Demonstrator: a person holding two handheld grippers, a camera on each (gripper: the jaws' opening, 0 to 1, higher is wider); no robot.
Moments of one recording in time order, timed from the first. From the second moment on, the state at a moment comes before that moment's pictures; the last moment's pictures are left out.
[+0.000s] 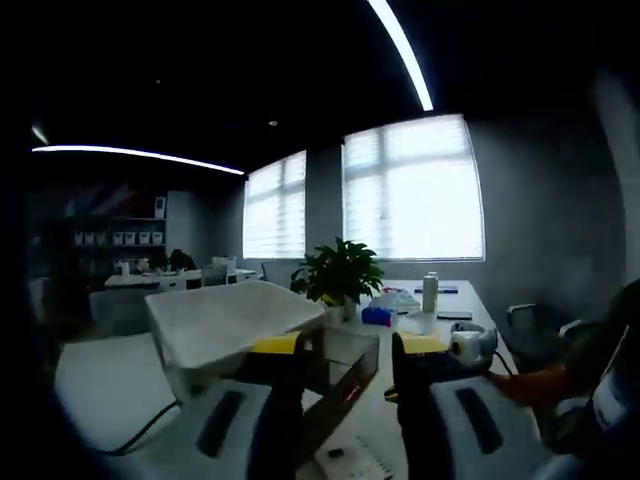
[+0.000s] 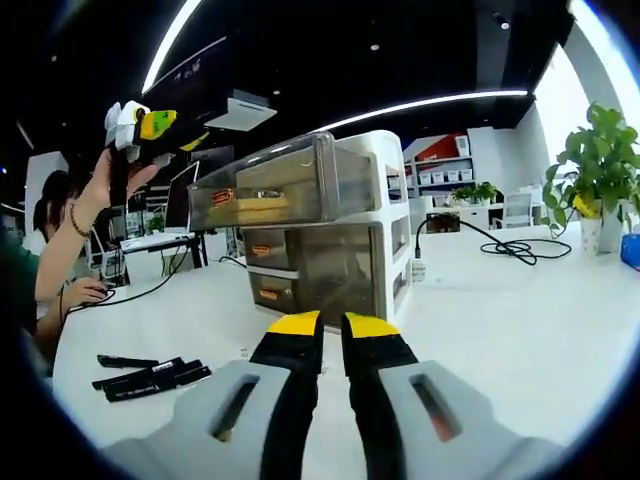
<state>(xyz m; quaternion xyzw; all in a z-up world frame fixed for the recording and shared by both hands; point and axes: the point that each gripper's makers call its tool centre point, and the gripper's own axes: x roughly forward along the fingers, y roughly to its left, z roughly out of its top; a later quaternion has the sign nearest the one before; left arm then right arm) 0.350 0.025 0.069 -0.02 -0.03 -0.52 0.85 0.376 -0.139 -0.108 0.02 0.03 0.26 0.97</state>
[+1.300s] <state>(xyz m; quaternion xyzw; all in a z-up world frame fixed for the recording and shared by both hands) 0.324 0.096 -0.027 0.00 -0.06 -0.51 0.86 0.381 -0.139 -0.105 0.02 0.00 0.27 0.96</state>
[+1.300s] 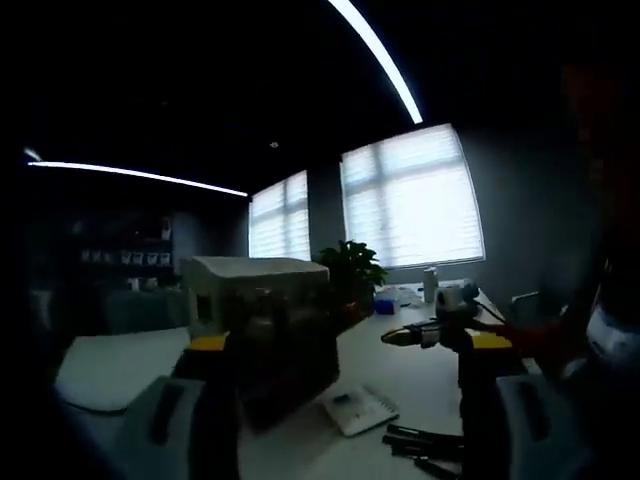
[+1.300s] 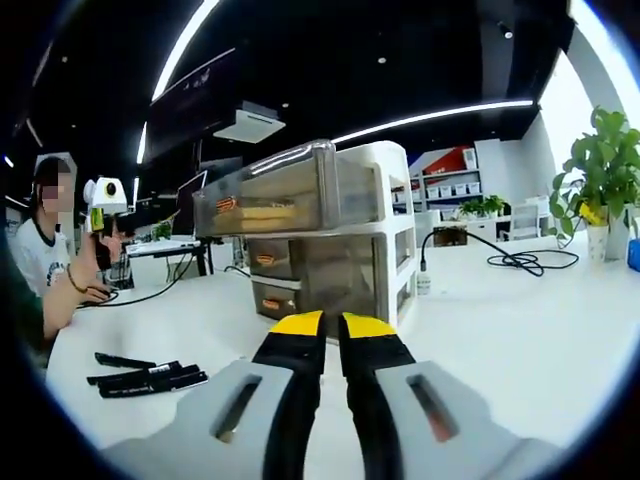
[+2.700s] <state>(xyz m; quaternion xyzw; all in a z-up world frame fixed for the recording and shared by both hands) 0.354 -0.039 -0.184 0.06 0.21 -0.50 0.84 0.375 -0.099 -0.167 0.04 0.16 0.33 0.93</state>
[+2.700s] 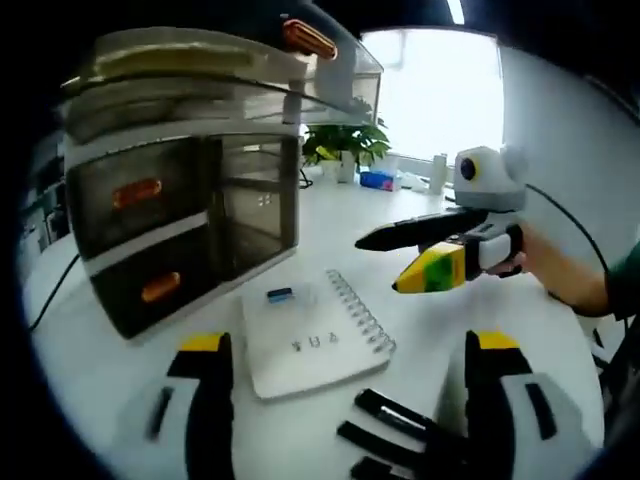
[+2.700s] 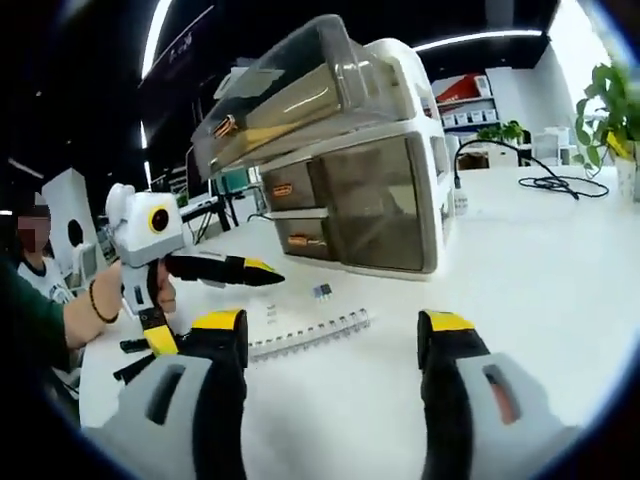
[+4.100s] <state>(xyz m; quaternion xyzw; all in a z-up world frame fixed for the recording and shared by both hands) 0.340 -0.044 -0.189 0.01 0.21 -0.51 0.83 0.363 -0.069 -0.191 -0.03 0.20 0.39 0.90</state>
